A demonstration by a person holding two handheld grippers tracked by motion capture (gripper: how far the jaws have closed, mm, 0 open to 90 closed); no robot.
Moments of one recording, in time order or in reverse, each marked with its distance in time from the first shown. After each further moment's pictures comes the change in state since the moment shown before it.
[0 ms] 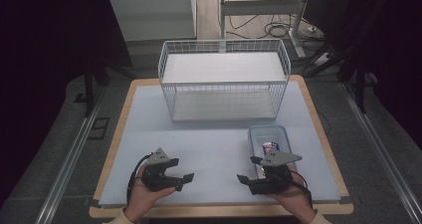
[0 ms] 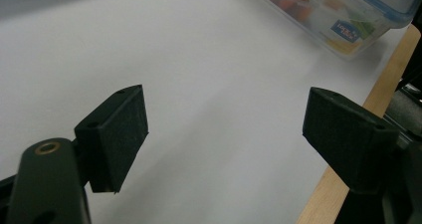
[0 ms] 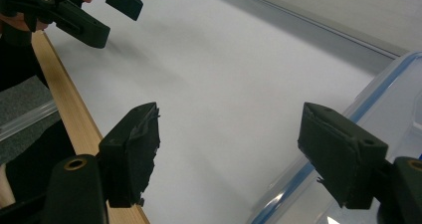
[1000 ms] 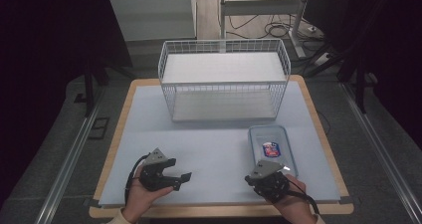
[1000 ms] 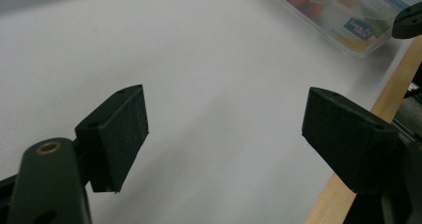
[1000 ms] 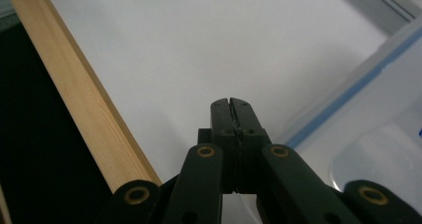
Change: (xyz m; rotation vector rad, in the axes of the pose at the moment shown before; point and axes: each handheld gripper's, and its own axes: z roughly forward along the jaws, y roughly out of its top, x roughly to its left) left arm 0.005 -0.004 0.000 0.009 0.018 -0.016; right arm 0.023 -0.005 0.003 0.280 -0.103 -0.182
